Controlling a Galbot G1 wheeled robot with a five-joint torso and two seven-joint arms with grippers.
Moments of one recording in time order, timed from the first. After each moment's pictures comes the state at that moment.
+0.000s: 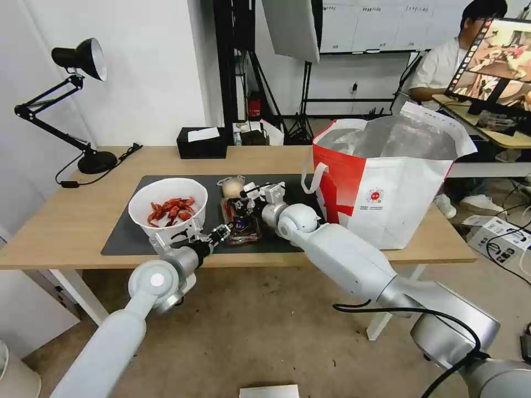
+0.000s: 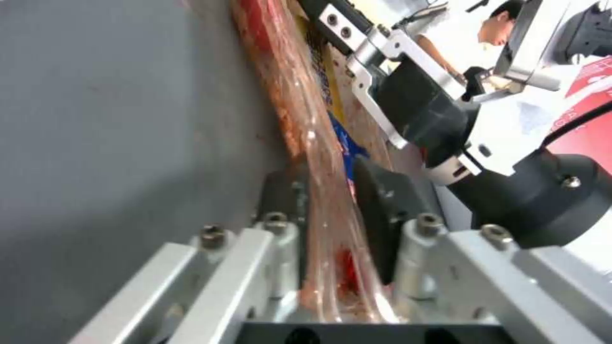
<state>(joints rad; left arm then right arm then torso) 0.97 -1.06 -0.23 -1.83 -1.50 0.37 -0.34 -0.24 1.32 -0.48 1.13 0.82 -0.29 -0.10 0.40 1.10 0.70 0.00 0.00</state>
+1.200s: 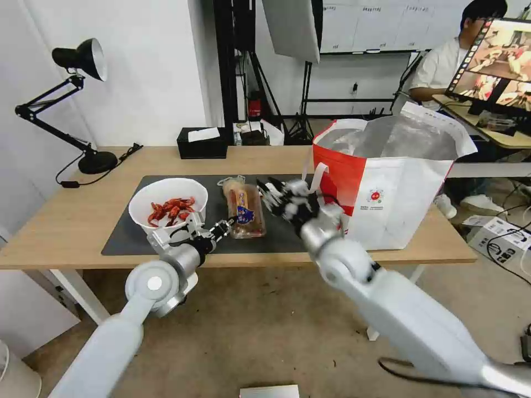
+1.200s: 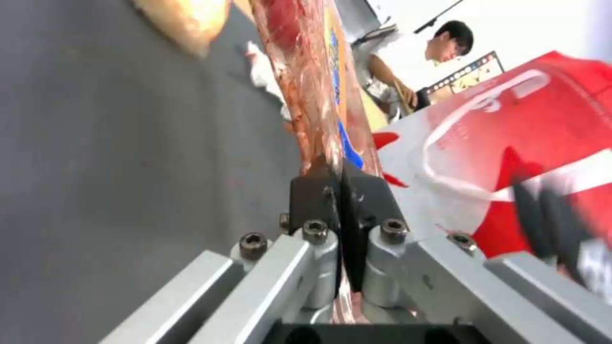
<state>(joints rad) 0.99 -1.05 -0.24 -1.96 -1.51 0.32 -0.34 -0.86 0.94 -0.10 1.96 0.73 -0.07 0.23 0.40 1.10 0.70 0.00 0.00</state>
